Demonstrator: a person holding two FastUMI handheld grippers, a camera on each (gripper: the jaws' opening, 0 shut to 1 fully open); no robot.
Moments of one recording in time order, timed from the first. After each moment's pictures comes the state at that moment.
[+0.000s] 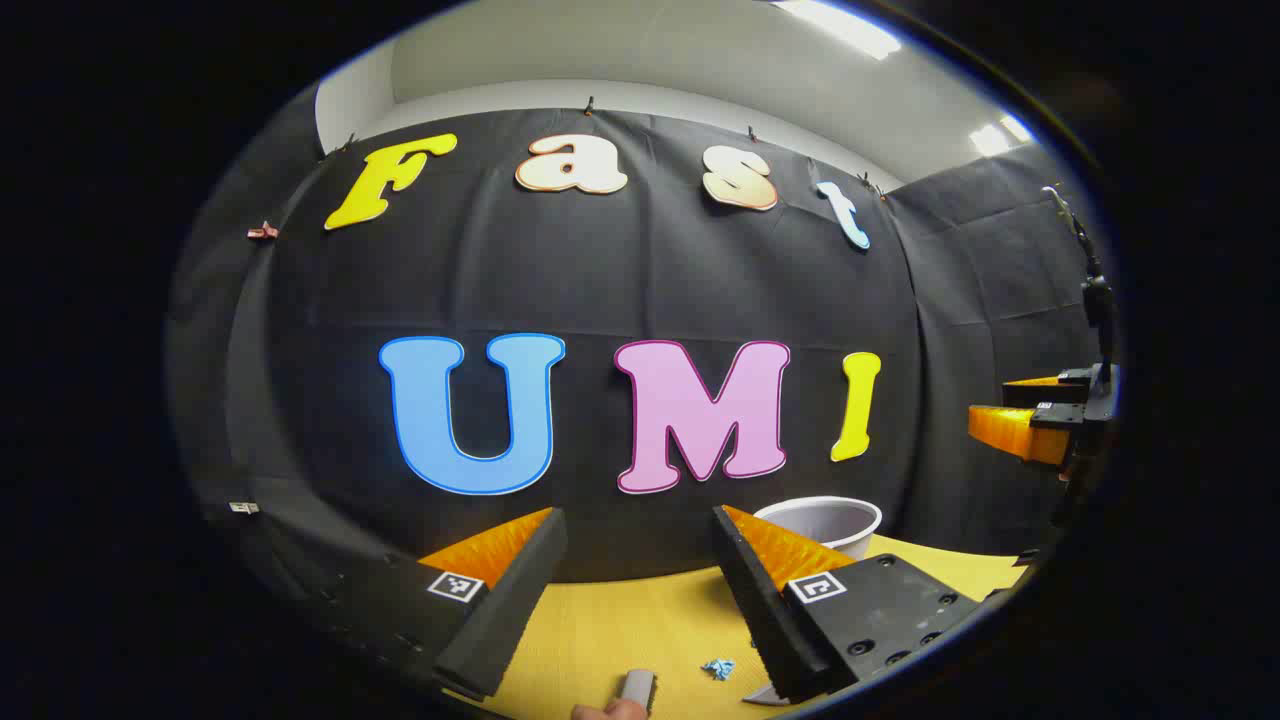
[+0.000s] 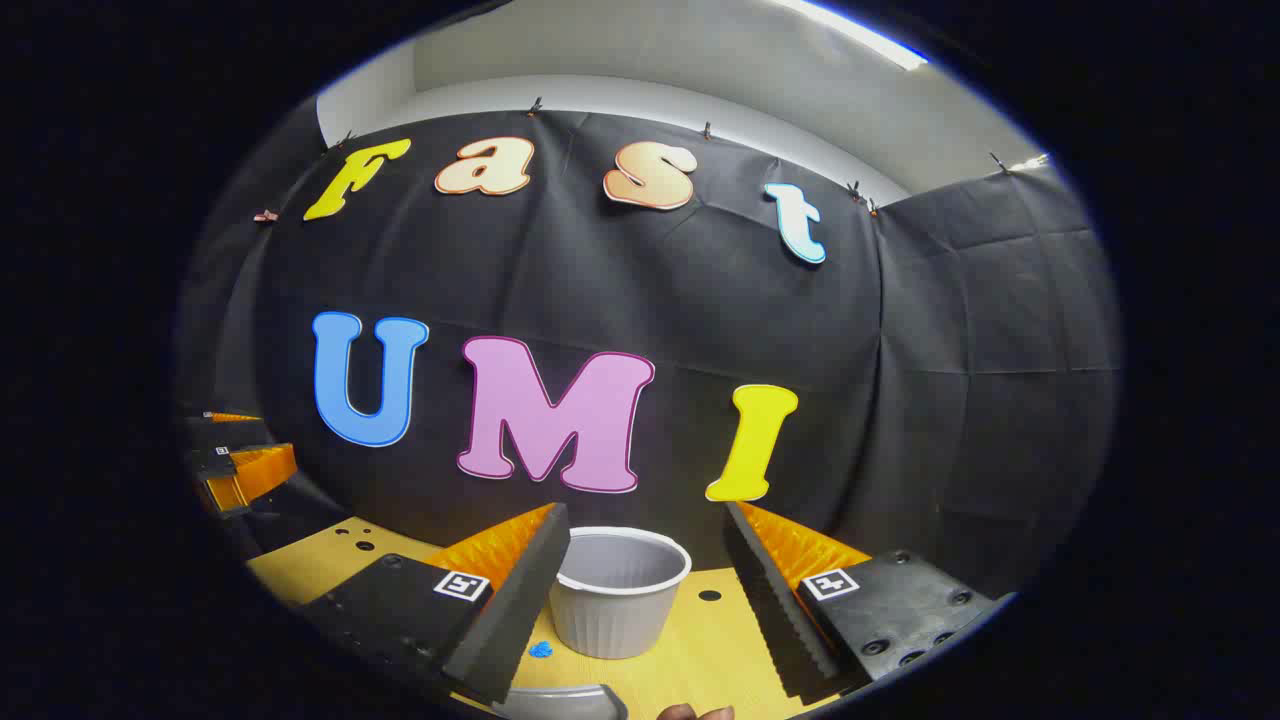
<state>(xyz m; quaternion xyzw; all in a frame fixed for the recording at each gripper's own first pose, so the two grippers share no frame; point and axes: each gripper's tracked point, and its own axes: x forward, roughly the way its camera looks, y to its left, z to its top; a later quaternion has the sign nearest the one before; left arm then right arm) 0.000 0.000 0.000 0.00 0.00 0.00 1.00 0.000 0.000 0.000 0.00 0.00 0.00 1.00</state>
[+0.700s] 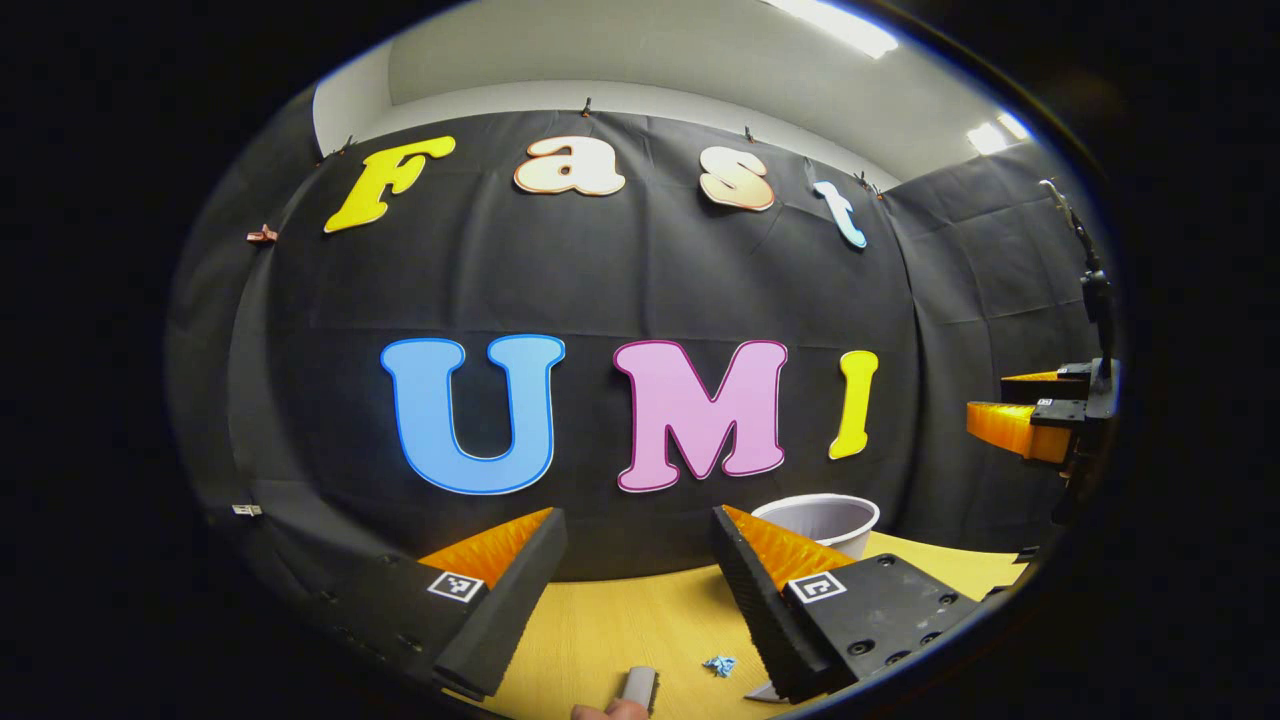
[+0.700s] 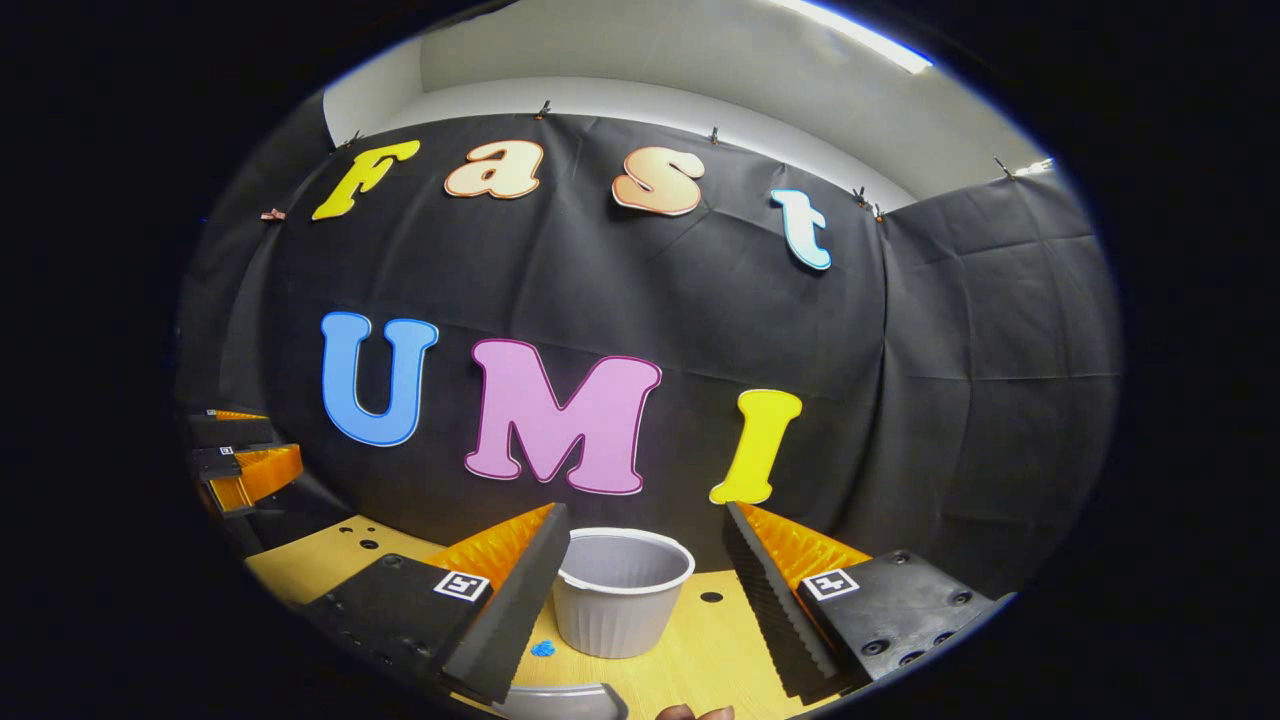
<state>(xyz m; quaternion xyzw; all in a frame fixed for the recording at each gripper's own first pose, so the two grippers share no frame) -0.007 0.001 0.001 0.00 0.00 0.00 1.00 -0.007 0.009 0.004 0.00 0.00 0.01 1.00</state>
